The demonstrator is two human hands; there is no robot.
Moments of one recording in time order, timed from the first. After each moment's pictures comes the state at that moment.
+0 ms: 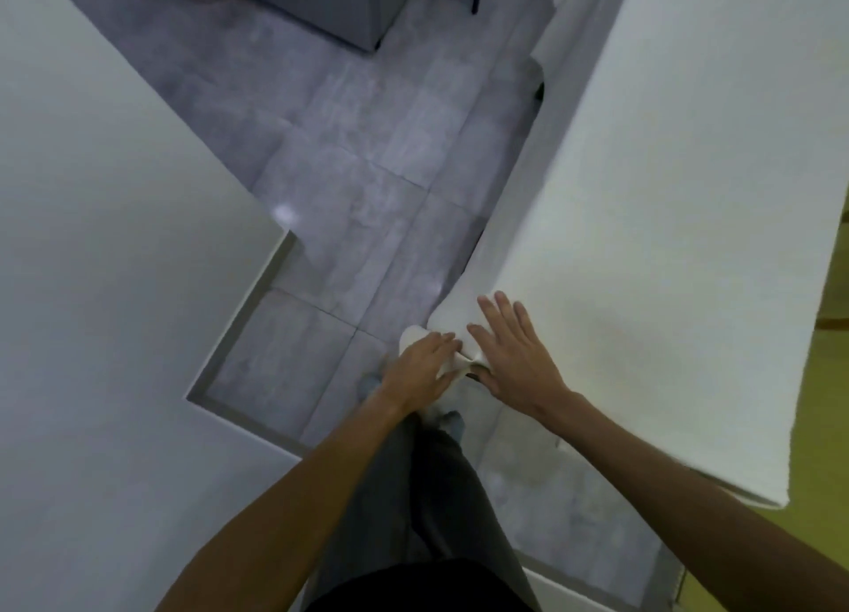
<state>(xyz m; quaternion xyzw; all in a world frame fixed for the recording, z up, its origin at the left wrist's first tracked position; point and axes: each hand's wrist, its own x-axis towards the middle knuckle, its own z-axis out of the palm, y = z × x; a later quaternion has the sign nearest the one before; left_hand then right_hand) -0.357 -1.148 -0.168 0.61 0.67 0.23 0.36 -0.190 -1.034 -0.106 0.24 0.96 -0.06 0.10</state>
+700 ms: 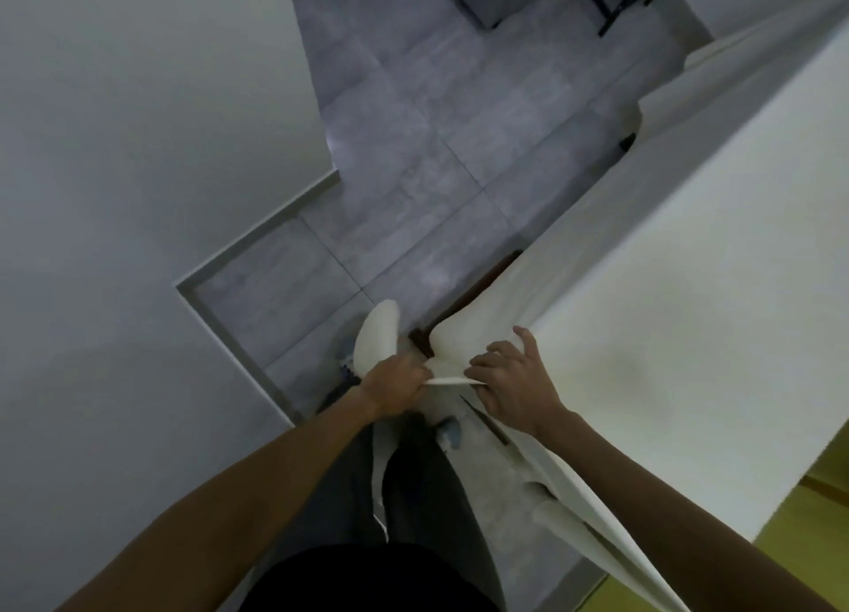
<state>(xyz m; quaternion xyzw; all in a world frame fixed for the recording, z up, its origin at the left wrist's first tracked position) -0.364 -1.188 -0.198 0.57 0.72 0.10 0.38 -0.226 -1.005 -0.098 0.05 0.97 -0.07 0.21</state>
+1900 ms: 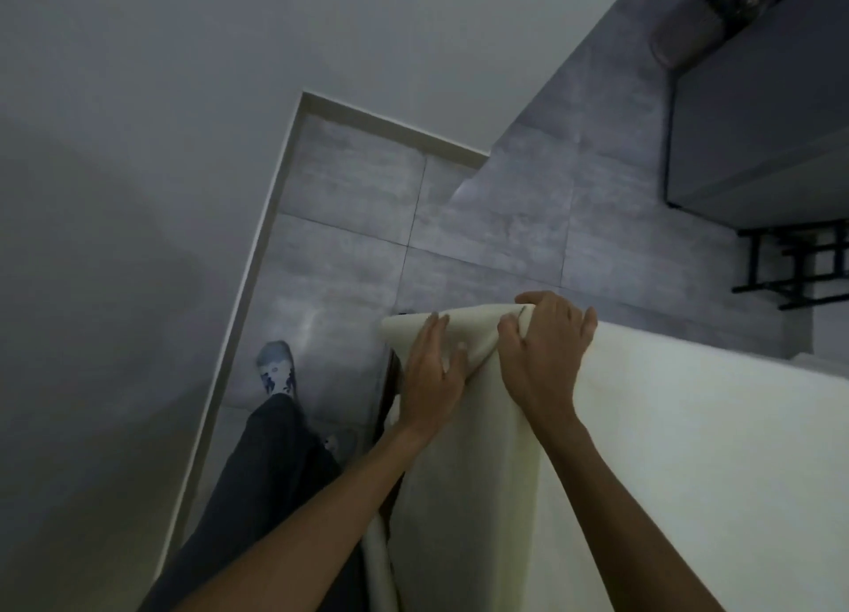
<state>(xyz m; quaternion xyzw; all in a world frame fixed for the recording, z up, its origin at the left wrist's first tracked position) -0.124 -1.101 -0.202 -0.22 0.72 0.64 0.11 -0.189 -0.999 -0.123 0.00 0.98 -0.18 0.00</state>
